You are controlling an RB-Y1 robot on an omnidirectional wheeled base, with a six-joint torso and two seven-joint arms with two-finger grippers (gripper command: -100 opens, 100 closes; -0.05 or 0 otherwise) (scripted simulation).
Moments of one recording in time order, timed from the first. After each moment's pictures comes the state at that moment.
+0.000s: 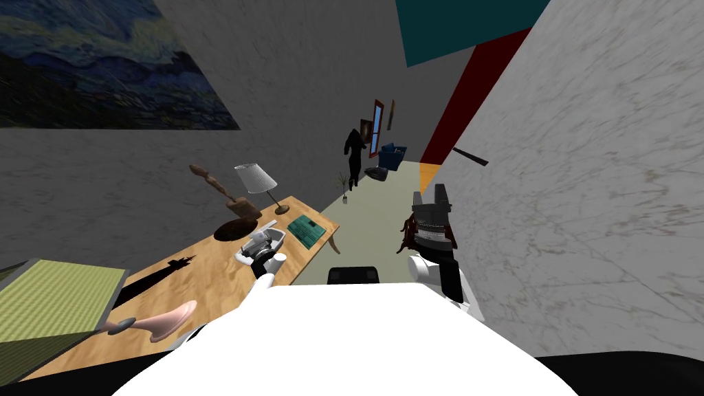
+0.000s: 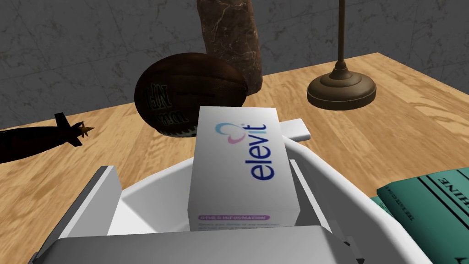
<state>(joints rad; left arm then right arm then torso) -0.09 0.28 0.49 -0.75 0.81 -0.70 0.92 0.51 -0.04 -0.02 -2.34 0.00 -0.45 -0.06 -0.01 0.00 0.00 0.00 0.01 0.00</state>
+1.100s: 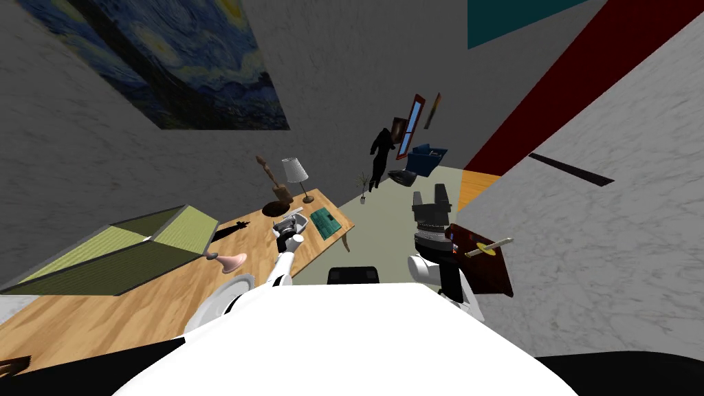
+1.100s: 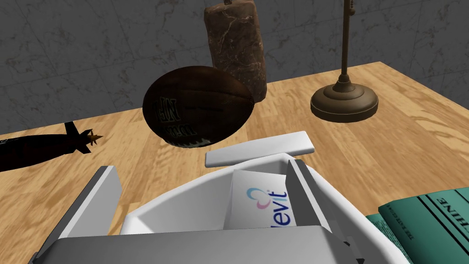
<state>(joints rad) -0.26 0.15 0.47 -0.85 0.67 -0.53 0.81 0.51 -0.04 -0.02 -2.34 0.00 -0.45 -0.06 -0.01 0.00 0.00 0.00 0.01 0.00</state>
